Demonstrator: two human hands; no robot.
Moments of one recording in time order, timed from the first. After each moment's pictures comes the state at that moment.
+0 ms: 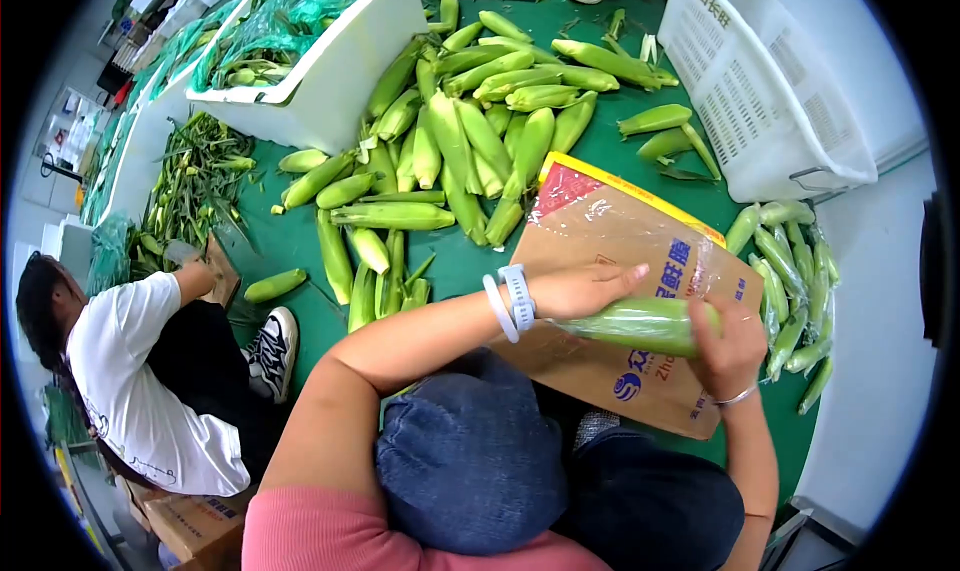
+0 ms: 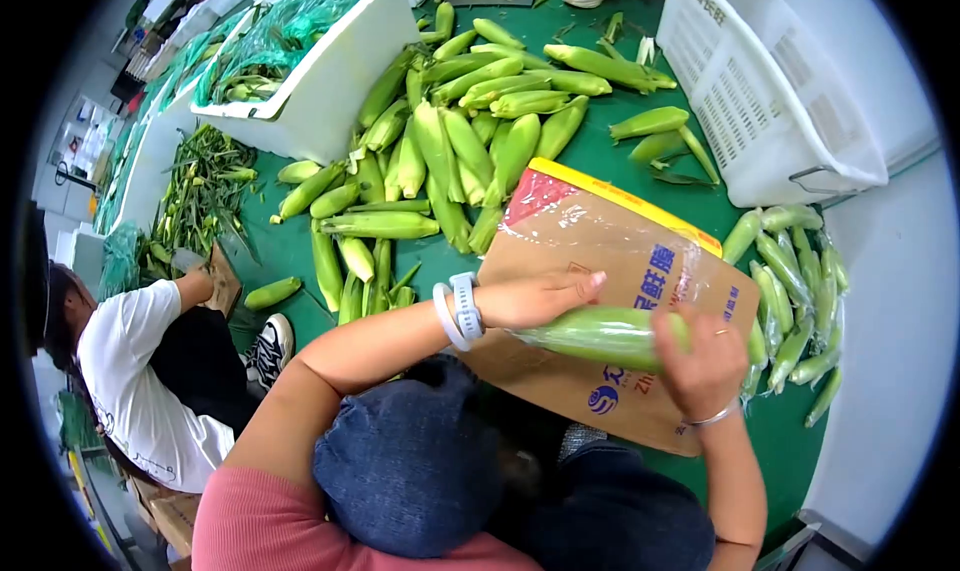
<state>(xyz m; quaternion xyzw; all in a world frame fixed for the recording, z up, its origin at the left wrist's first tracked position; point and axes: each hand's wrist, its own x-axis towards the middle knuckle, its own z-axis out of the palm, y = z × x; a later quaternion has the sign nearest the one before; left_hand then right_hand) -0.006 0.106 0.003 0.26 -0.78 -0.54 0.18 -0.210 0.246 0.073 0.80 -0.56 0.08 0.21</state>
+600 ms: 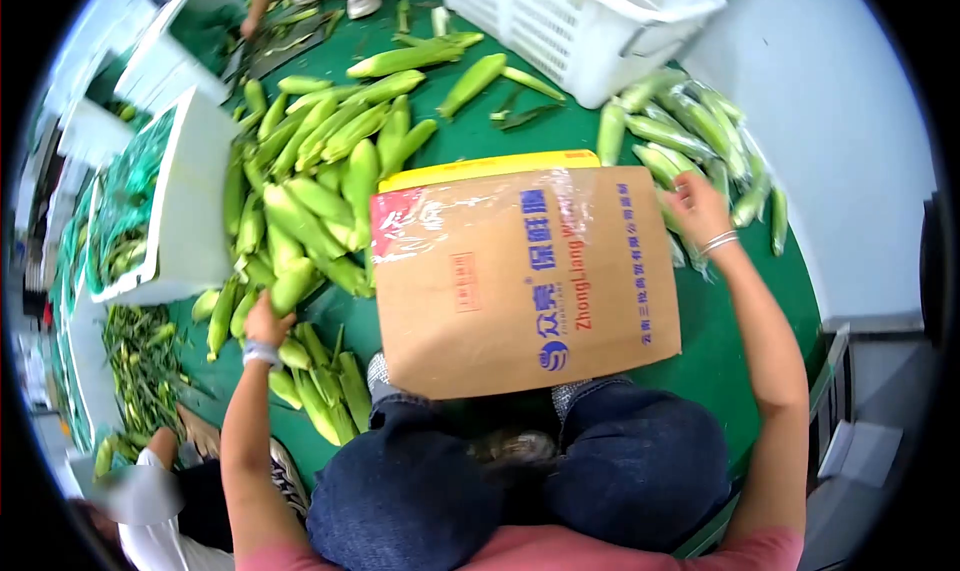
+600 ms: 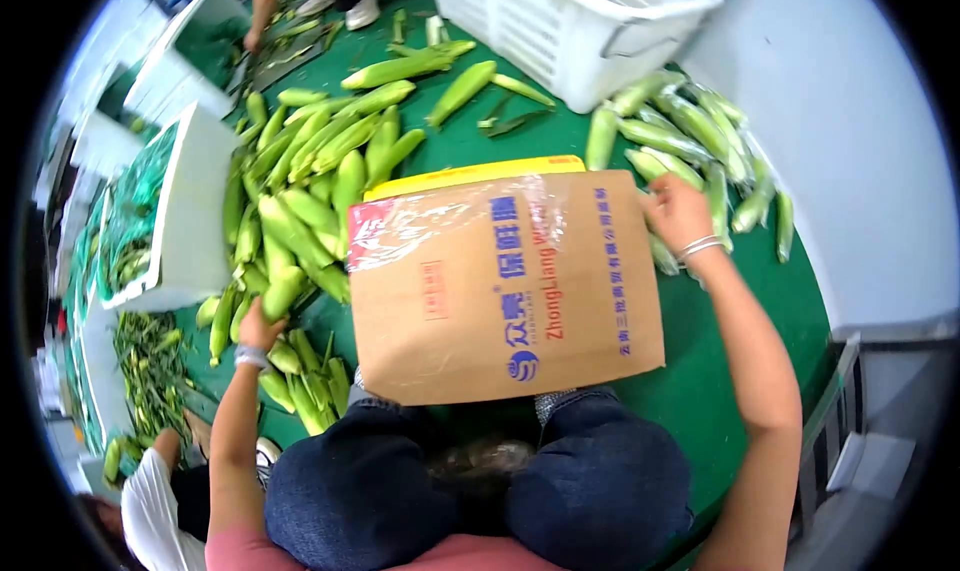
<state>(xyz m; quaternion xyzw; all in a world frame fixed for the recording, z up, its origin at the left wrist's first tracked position) 0.219 -0.026 -0.081 0.59 -0.80 -0.09 -0.04 -0.367 0.290 0.011 0.44 -0.87 0.22 -0.04</state>
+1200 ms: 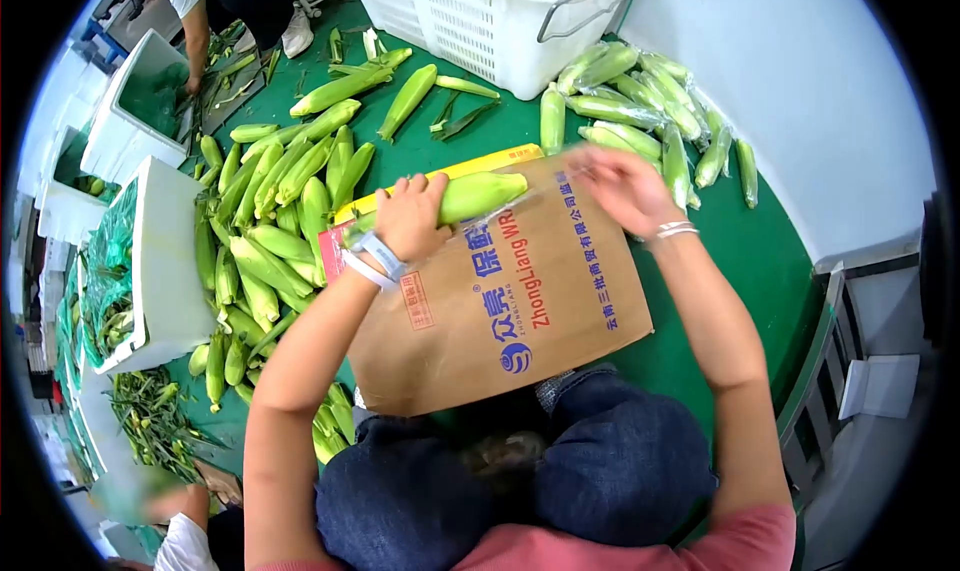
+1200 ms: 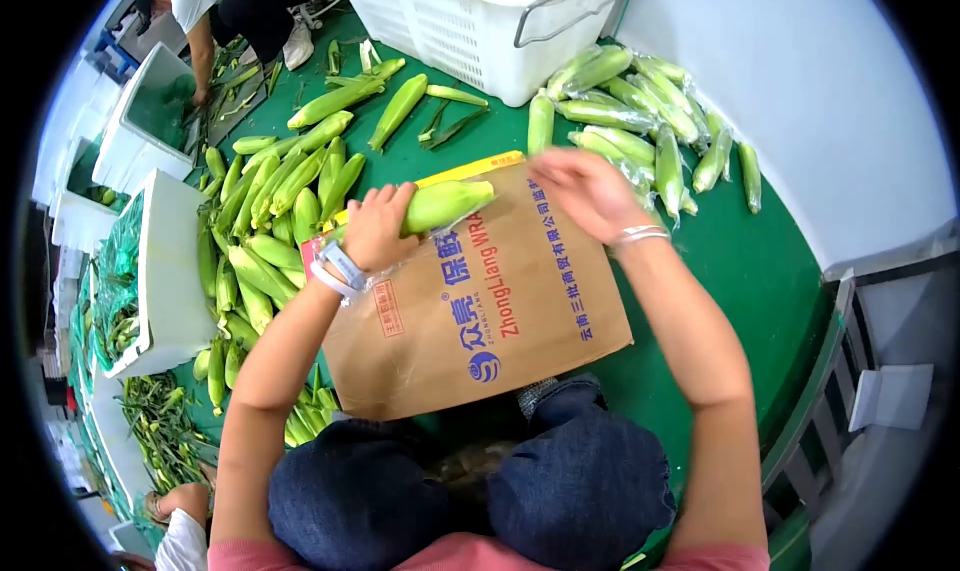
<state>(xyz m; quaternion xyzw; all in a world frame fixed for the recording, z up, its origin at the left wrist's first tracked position) -0.126 0.063 0.008 0.18 -0.98 -0.09 -0.01 -0.344 0.263 0.015 0.20 -0.35 0.73 -0.56</state>
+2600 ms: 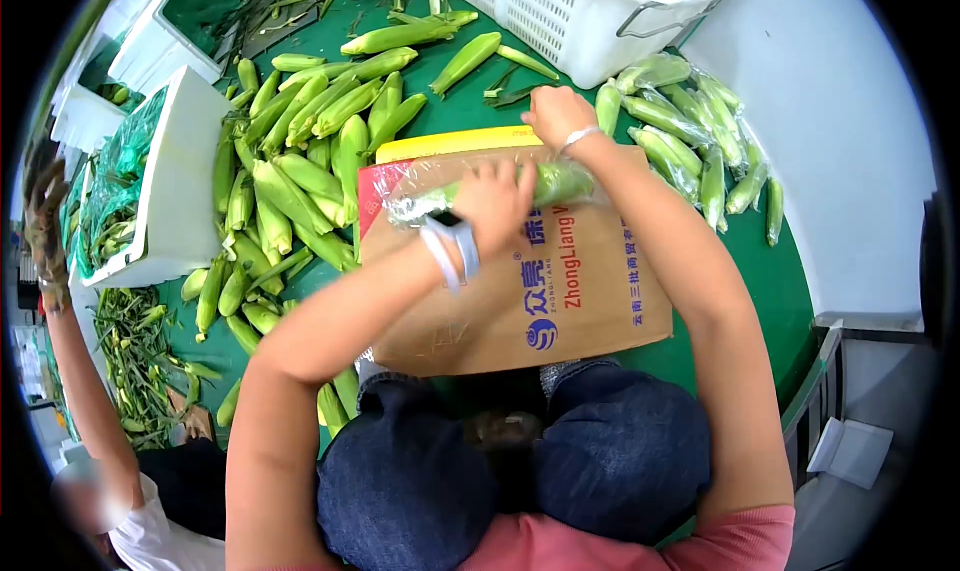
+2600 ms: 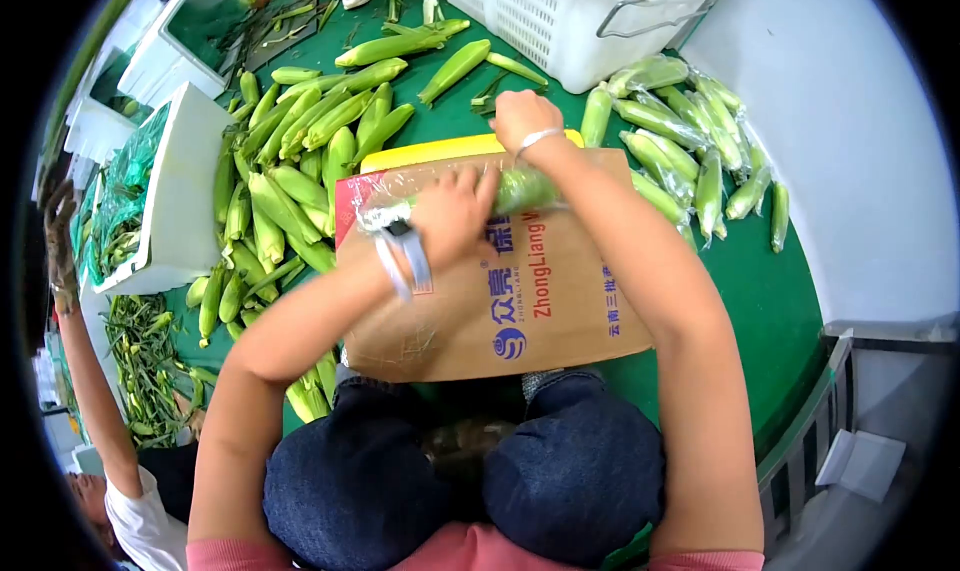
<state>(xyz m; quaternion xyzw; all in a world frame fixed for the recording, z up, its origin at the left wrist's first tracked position) -0.115 0.110 0.009 0.16 -0.99 -0.05 -0.01 -0.290 0.111 0.016 0.53 -0.84 0.09 -0.09</state>
